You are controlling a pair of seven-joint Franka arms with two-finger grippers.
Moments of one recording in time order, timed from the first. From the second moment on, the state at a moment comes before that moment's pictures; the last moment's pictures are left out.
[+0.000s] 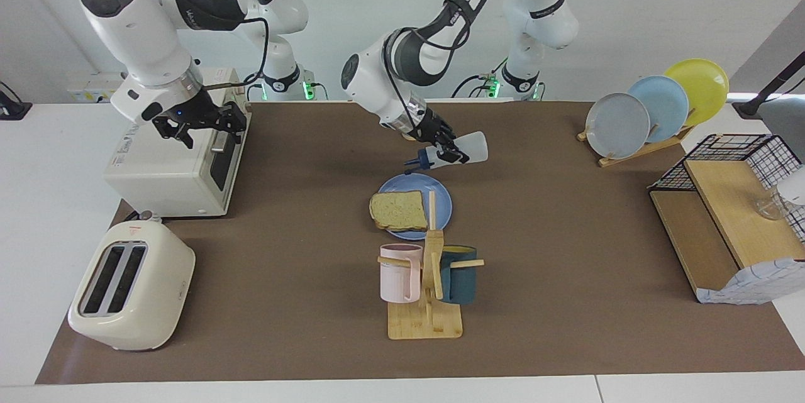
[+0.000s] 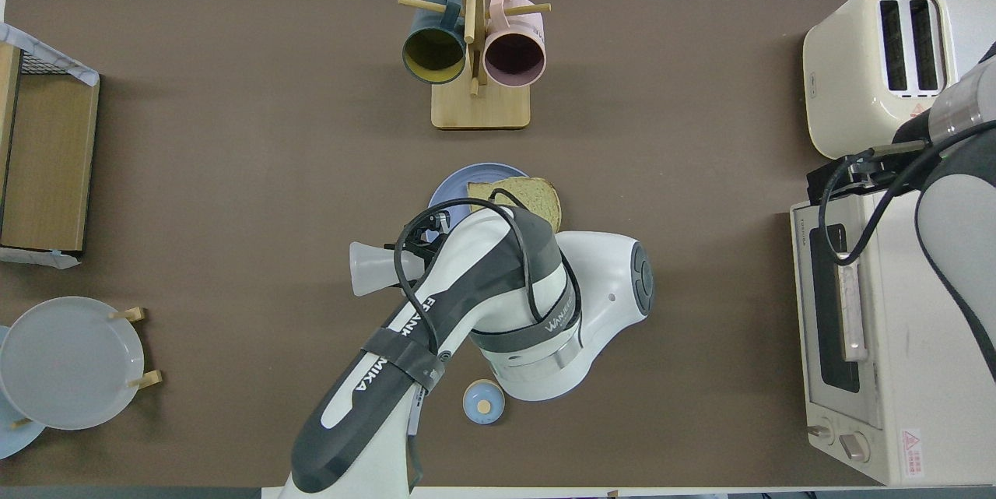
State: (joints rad) left arm -1.05 0.46 0.15 -1.57 0.62 1.35 0.54; right arm 0.05 0.02 -0.02 -1.69 -0.01 1.58 -0.04
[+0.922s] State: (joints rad) left arm -1.13 0.70 0.16 -1.37 0.82 1.18 0.53; right arm 0.05 0.00 -0.06 -1.67 0.00 1.59 -0.04
